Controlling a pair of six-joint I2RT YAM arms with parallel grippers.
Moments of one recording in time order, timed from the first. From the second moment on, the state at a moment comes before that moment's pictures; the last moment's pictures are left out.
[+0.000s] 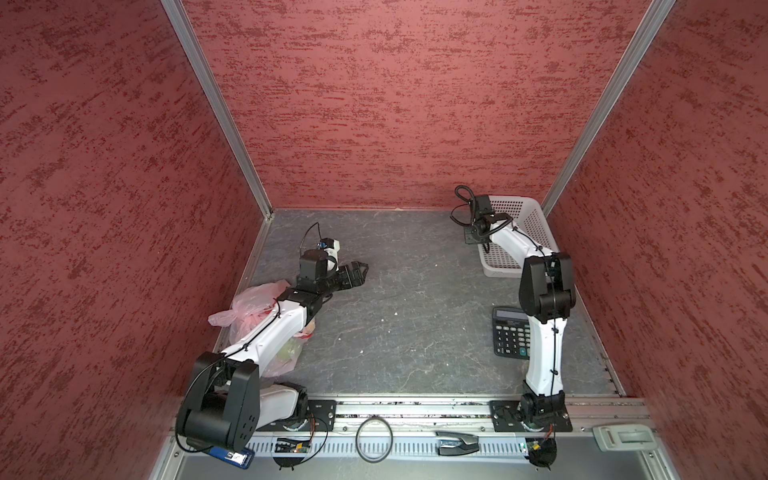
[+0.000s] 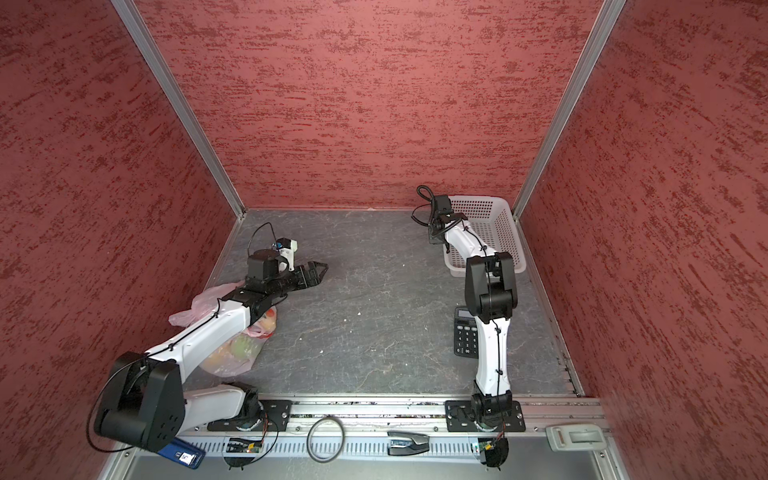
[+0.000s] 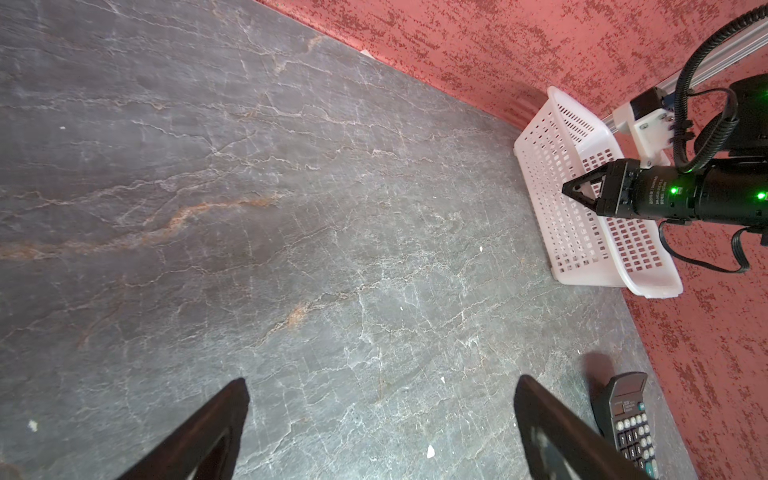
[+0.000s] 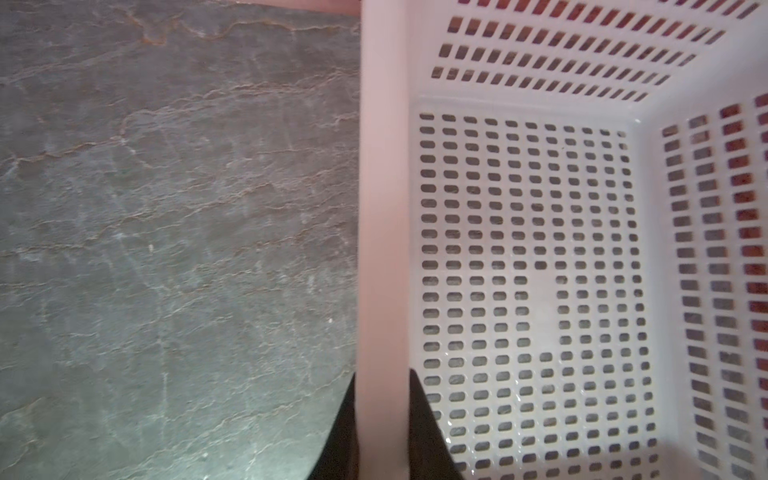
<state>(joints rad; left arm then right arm) -0.22 1.26 0.71 -0.03 0.29 -0.48 0.15 2.18 1.82 -0.63 0.25 0.11</state>
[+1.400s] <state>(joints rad) 0.34 0.95 0.99 -1.09 -0.13 -0.72 0.39 1.84 1.71 -0.75 0.08 0.13</state>
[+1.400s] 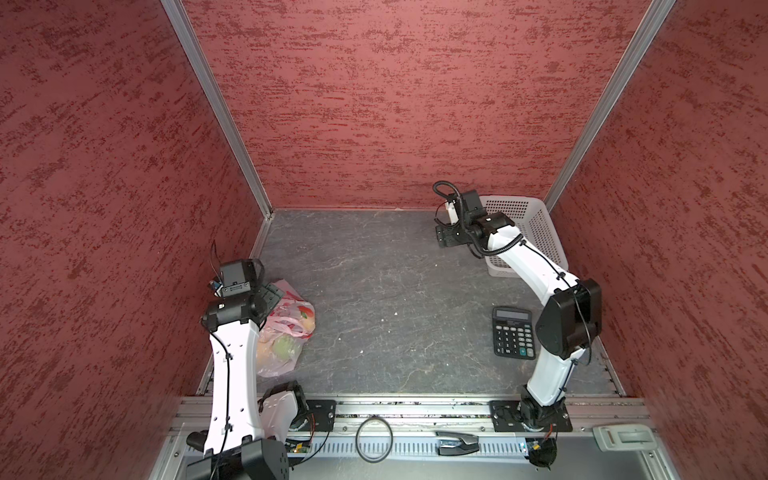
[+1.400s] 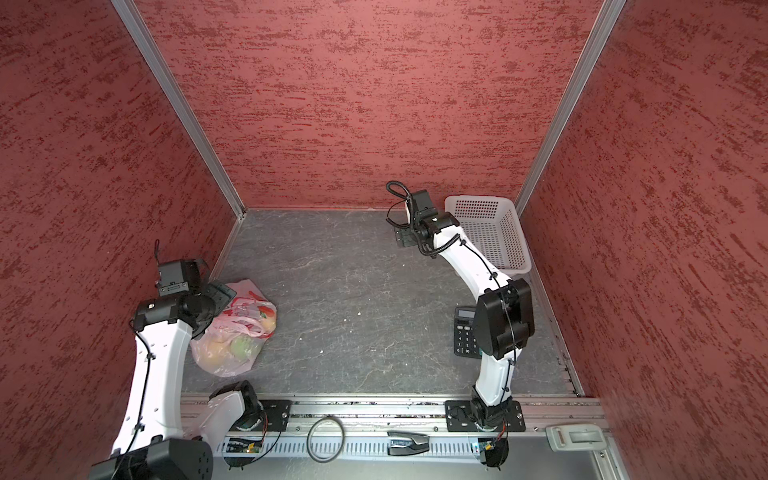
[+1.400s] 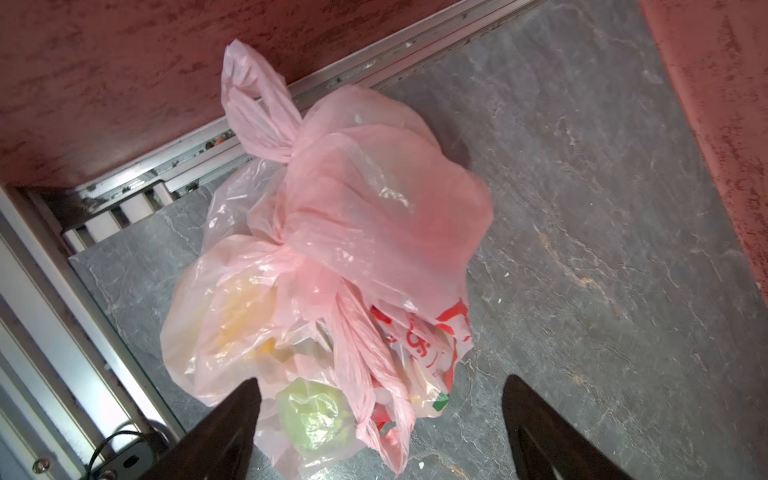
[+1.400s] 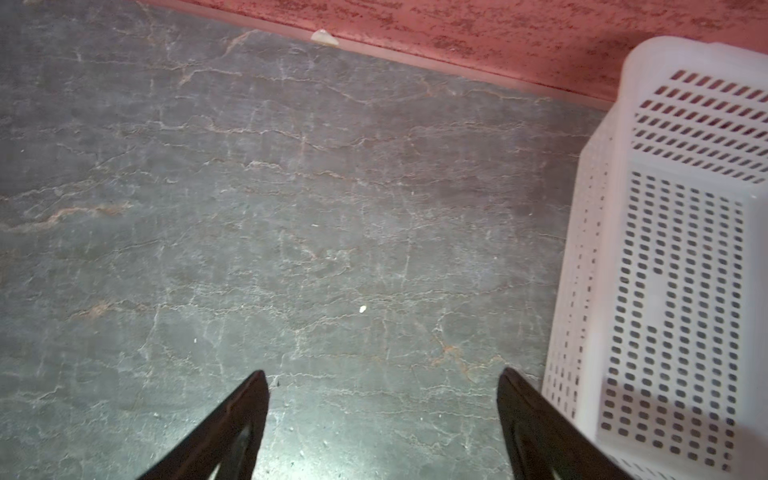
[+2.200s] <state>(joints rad) 0.61 1.10 0.89 -0.94 -0.02 -0.67 0.43 1.88 1.93 -0.94 0.00 0.15</state>
